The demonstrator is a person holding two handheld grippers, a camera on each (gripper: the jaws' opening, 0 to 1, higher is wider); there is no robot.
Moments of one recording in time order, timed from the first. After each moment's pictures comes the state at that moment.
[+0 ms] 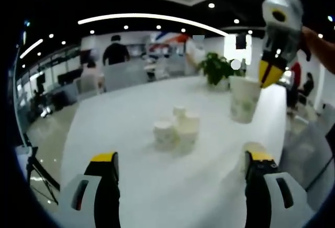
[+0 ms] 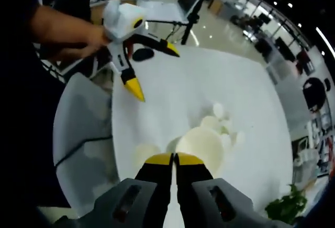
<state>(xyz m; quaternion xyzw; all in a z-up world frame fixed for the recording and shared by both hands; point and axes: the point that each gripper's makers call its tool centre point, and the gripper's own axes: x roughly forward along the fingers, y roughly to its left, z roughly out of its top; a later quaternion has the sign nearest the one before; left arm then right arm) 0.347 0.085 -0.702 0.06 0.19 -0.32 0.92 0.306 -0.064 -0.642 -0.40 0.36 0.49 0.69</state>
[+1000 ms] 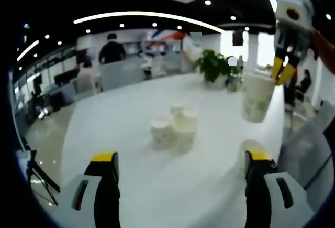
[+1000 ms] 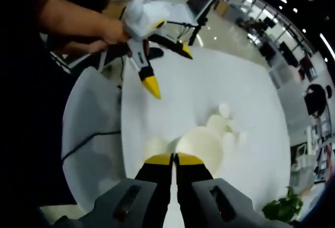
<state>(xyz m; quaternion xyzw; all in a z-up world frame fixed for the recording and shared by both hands) 0.344 0.082 -0.703 0.07 0.20 -0.33 0.92 0.275 -0.070 -0.636 -0.43 0.34 0.50 0.67</state>
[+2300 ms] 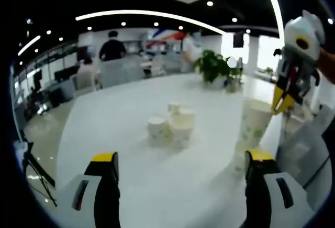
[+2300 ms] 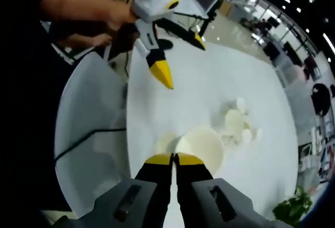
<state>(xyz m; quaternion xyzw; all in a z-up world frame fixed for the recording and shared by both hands) 0.336 0.077 -0.709 0.05 0.20 -0.33 0.92 0.257 -0.068 -0.696 -0.42 0.35 0.51 0.66</state>
